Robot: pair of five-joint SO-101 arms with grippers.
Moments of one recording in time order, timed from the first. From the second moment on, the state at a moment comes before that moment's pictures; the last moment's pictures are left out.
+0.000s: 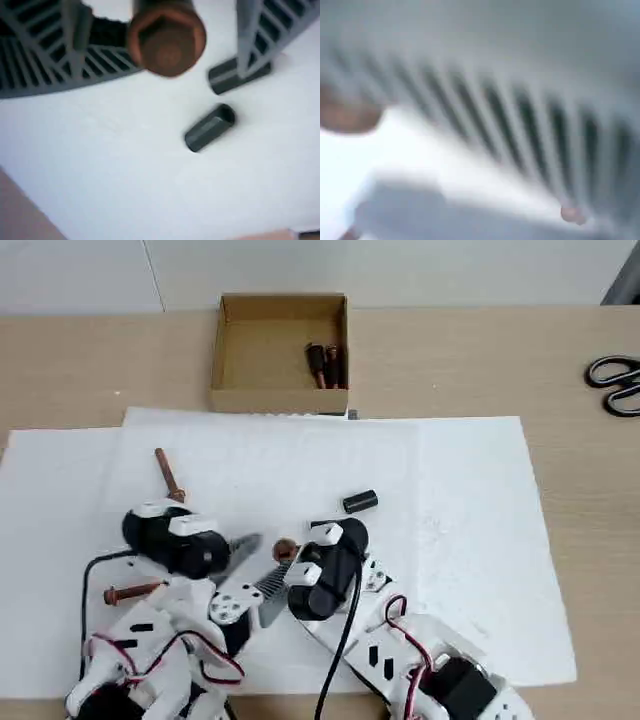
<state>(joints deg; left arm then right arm) 27.6 -103.4 66.5 72.2 18.0 -49.8 -97.5 76.9 52.1 2.8</state>
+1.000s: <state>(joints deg) 13.4 -103.5 52.0 82.2 18.5 -23.2 -50.1 53.8 20.6 2.8</state>
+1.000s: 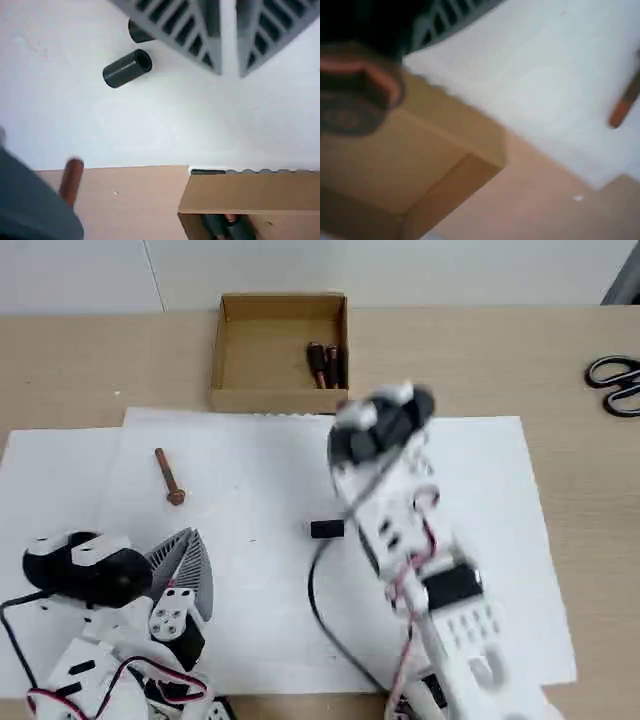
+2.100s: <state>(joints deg) 12.9 -103.5 58.5 82.2 18.5 -23.6 51.0 -49.2 30.0 9.9</state>
